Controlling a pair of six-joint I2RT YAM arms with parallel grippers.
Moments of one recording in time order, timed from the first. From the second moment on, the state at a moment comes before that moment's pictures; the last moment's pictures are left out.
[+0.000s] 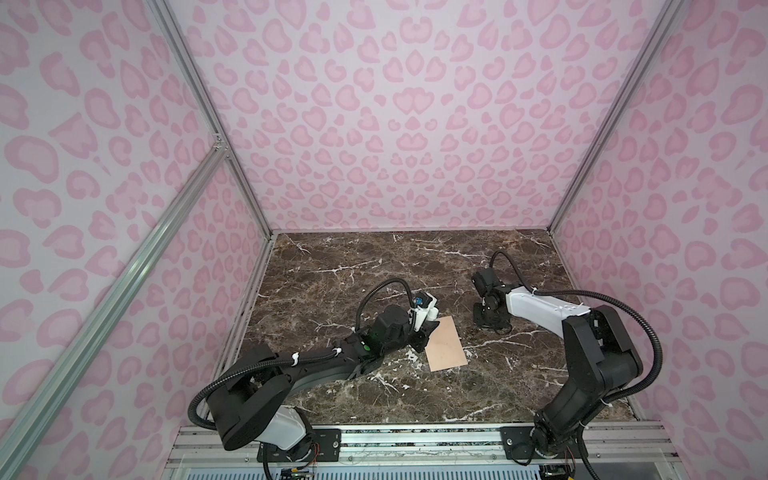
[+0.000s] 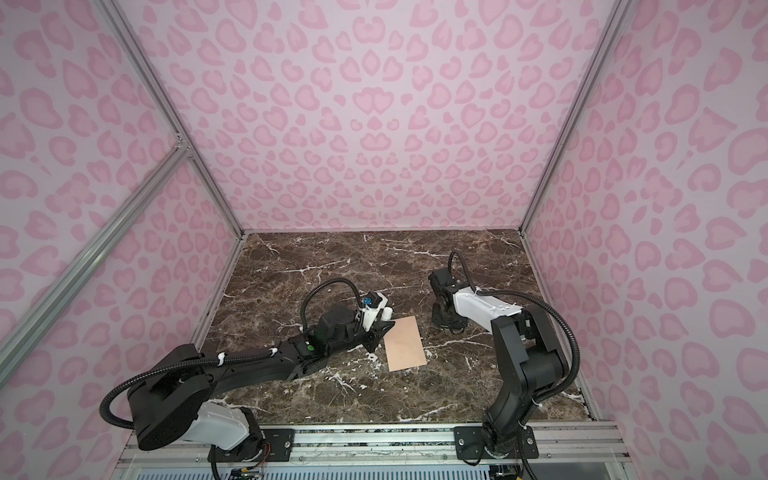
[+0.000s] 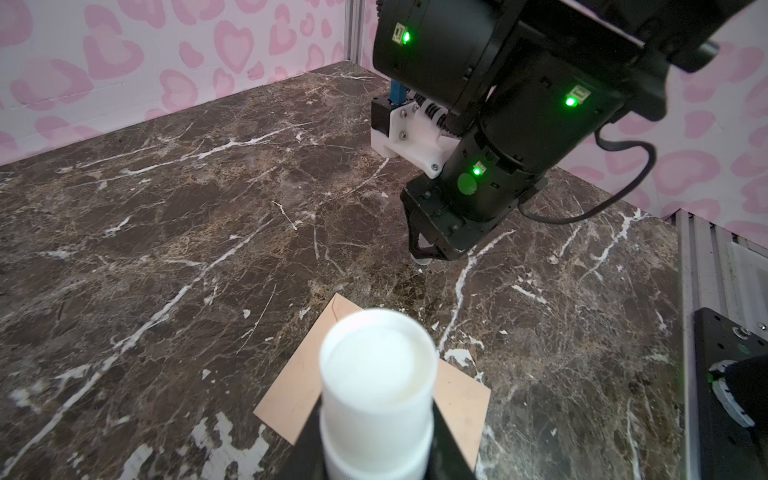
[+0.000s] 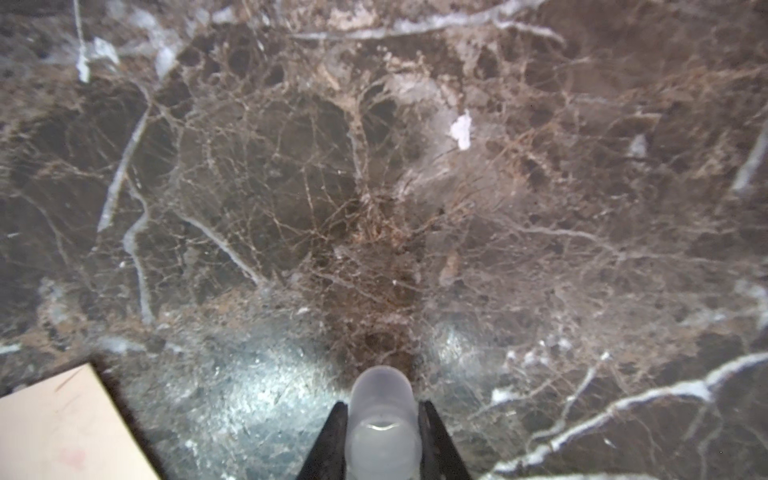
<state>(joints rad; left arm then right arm) -0.91 1.47 0.70 0.38 0.05 -0.13 0.34 1.70 1.02 -0.69 0.17 0.51</state>
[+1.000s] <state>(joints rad) -0.91 1.31 0.61 0.36 0.00 0.04 0.60 1.10 1.08 -0.73 -0.39 0.36</state>
